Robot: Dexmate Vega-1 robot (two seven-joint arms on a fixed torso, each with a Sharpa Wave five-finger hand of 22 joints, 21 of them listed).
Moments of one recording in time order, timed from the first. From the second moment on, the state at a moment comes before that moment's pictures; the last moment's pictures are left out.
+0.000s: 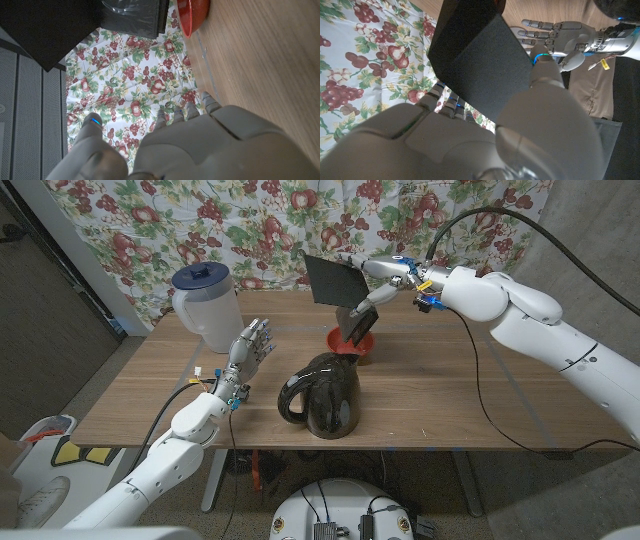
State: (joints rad) left arm 1.17 0.67 0.29 -1.65 -0.69 -0.35 -0.04; left_hand 0.12 0.00 0.44 -0.14 0.17 -0.04 -0.12 0.19 0.17 -0.12 0.04 0.22 0.20 -0.17 0.06 0.18 0.18 -0.11 0.11 0.19 0.17; right arm -0.58 -0.89 -0.52 -2.01 -0.37 0.09 0.33; right_hand 0.85 -0.05 0.25 -0.24 0.56 -0.18 0.04 0.20 0.21 -0.16 0.03 0.68 0.57 0.04 -0.03 0.37 0.67 0.28 0.04 0.20 0.18
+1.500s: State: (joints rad) left arm 1.17 0.66 0.29 -1.63 -0.69 -0.36 -0.03; left_hand 0.12 0.00 0.43 -0.13 0.17 -0.04 -0.11 0.19 0.17 -0.12 0.04 0.22 0.20 -0.17 0.06 0.18 0.18 -0.11 0.09 0.19 0.17; right arm -0.50 -0.78 -0.60 -1.88 -0.37 0.18 0.32; right_hand 0.85 -0.05 0.25 -0.24 0.57 -0.17 0.04 0.20 0.20 -0.15 0.03 0.68 0.57 0.05 -0.02 0.35 0.68 0.28 0.04 0.20 0.18
